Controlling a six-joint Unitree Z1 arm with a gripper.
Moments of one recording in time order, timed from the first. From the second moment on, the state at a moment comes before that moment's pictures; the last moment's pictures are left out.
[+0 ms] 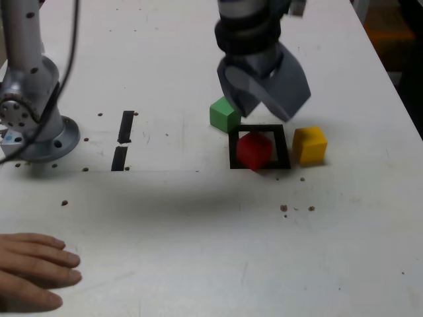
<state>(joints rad) -0.04 1.77 -1.21 0.77 0.05 0.66</state>
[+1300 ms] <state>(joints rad) -0.38 1.80 -1.21 0.78 -0.16 0.55</state>
